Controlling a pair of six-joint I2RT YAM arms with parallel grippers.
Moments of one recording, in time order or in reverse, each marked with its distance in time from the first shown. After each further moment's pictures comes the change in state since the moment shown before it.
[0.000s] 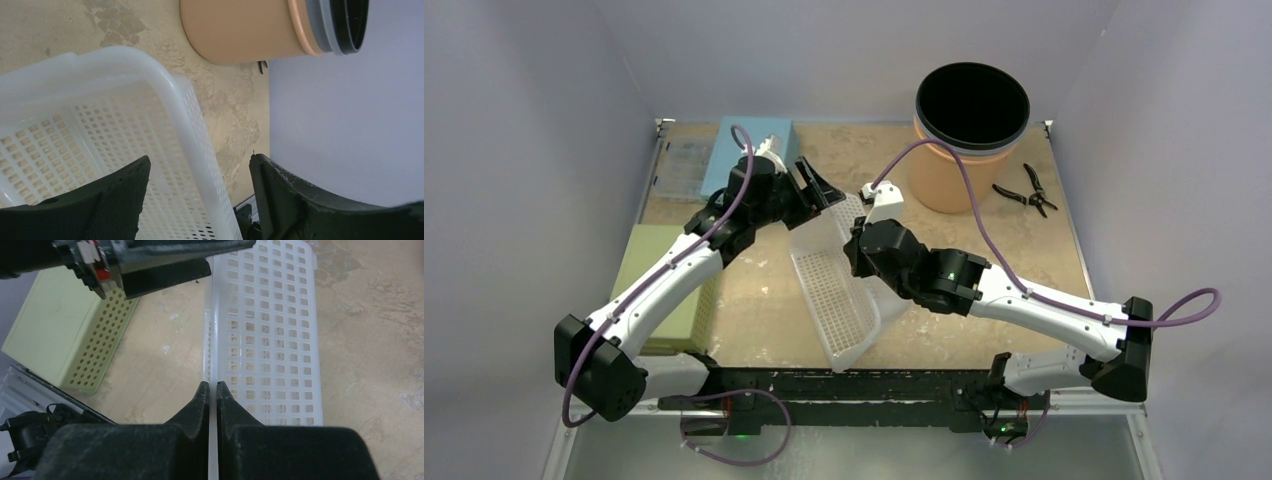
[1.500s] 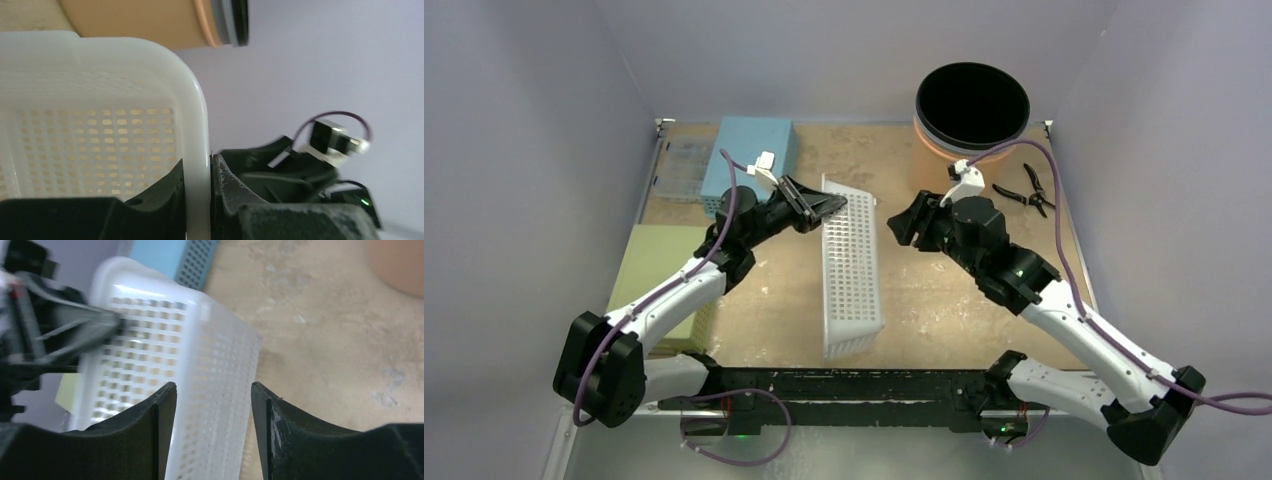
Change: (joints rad) left arm 0.034 -0.023 -0.348 0.665 0.220 -0.342; right arm -0.370 -0.296 -0.174 0.077 -0.280 0.025
